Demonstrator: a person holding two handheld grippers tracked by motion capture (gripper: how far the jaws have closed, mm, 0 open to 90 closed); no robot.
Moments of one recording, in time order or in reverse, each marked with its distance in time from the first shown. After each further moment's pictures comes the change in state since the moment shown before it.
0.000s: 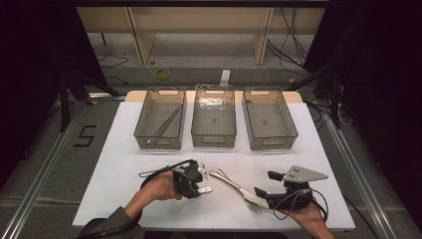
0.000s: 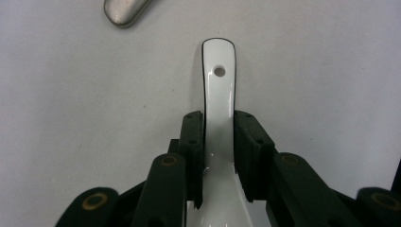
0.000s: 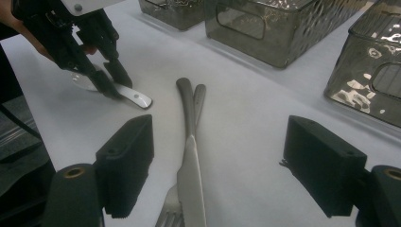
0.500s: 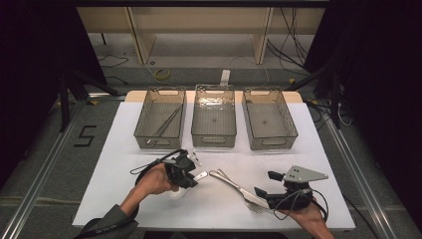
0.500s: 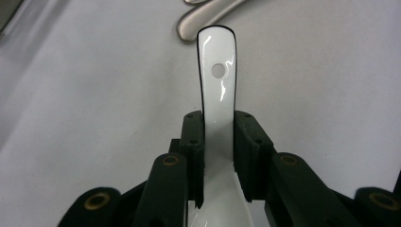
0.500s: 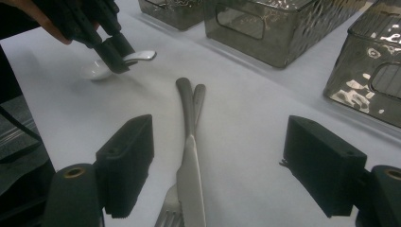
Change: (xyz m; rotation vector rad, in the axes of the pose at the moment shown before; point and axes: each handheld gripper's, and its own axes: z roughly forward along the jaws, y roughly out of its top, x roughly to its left) left arm 0.022 -0.009 -0.023 -0.119 0.014 -0.153; right arm 0.000 0.000 -0.001 0.003 -0.002 -0.001
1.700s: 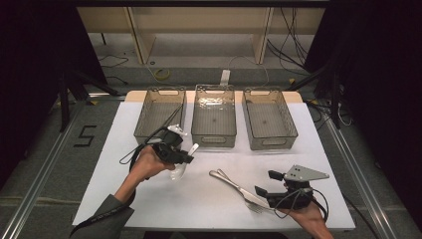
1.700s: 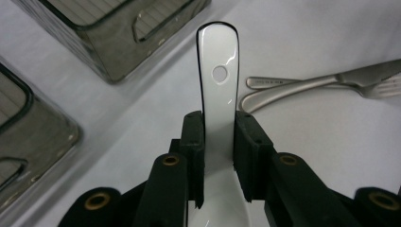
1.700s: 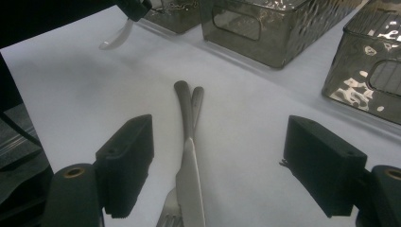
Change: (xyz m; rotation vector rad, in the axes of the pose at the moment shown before) left arm 0.045 0.008 -0.041 -0.218 0.020 -0.233; right arm -0.002 -0.001 0.000 -0.012 0.000 0.030
